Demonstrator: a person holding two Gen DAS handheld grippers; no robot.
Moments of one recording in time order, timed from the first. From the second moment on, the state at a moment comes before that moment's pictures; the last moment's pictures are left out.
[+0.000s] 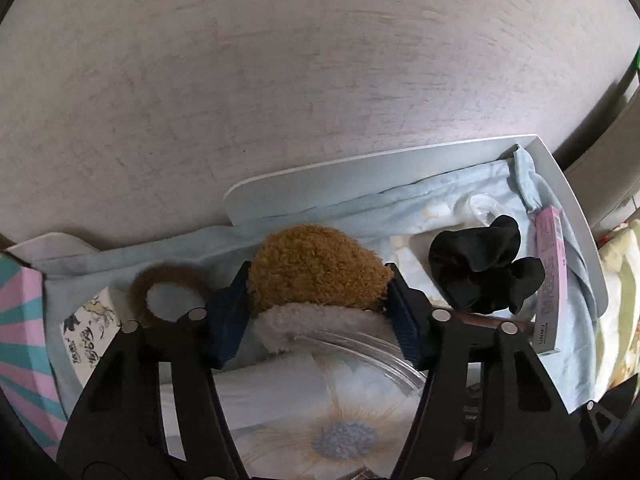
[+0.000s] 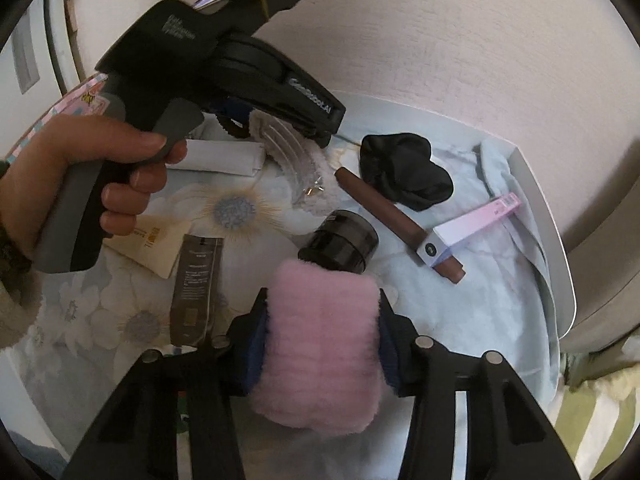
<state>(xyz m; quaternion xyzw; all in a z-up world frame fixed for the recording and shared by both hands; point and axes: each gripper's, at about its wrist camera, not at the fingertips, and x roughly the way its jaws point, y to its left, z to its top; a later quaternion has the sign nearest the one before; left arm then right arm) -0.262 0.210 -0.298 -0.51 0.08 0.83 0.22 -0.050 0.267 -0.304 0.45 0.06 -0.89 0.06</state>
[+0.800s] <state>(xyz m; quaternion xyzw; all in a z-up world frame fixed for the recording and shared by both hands) -0.238 0.168 -0.161 -0.44 0.04 0.87 0.22 -0.026 0.291 -0.233 0.41 0.01 -0.91 0.05</state>
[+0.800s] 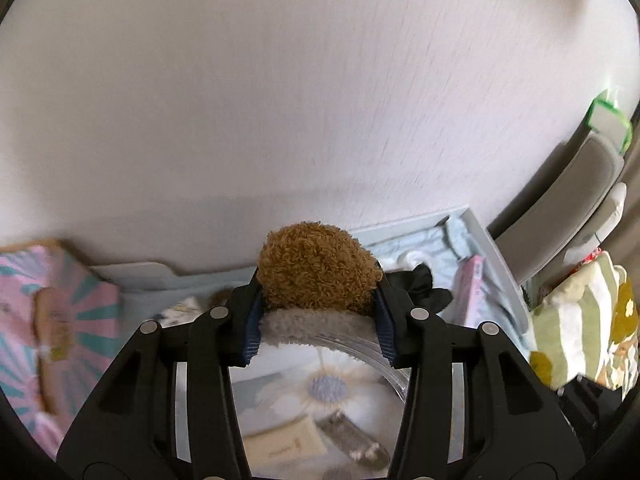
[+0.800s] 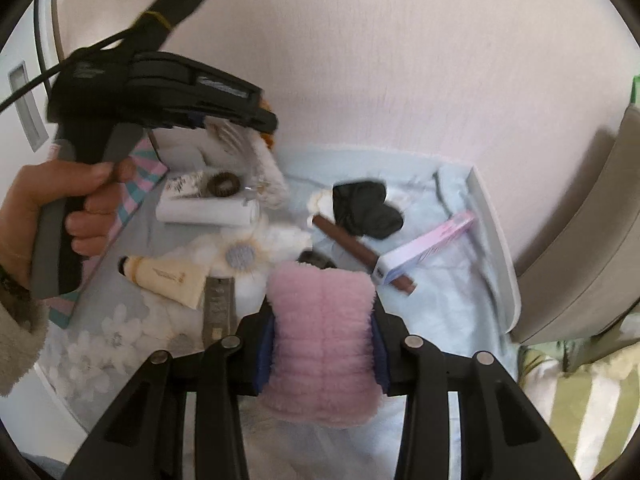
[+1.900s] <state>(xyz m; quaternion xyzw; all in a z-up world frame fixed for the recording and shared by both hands) -0.092 -0.123 -0.002 -0.38 -0.05 0.92 -0.02 -0.087 0.042 -0.062 0.33 0.13 -0.86 0.37</state>
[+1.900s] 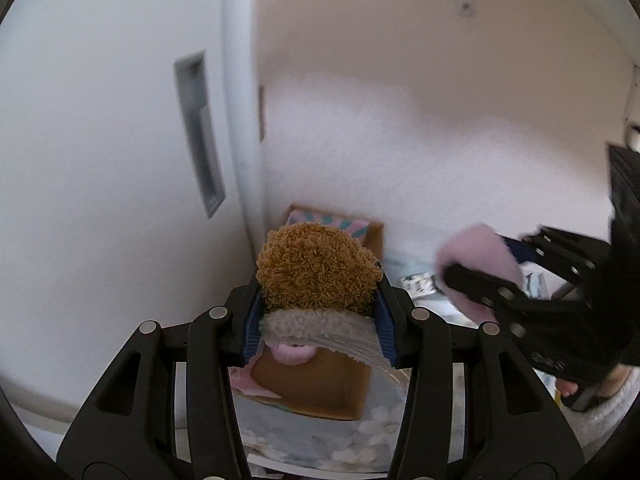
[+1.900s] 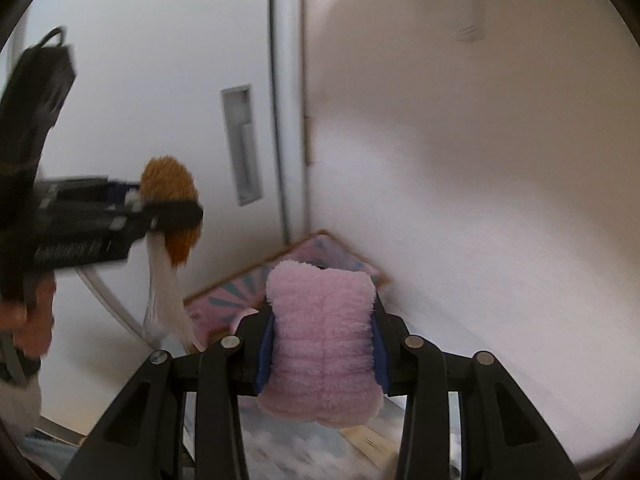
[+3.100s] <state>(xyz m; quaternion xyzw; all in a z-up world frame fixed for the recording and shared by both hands) -0.138 -0.155 -0.164 -0.47 -0.04 0.88 0.00 -0.186 -0.041 -0.236 0.46 0.12 -0.81 0.35</state>
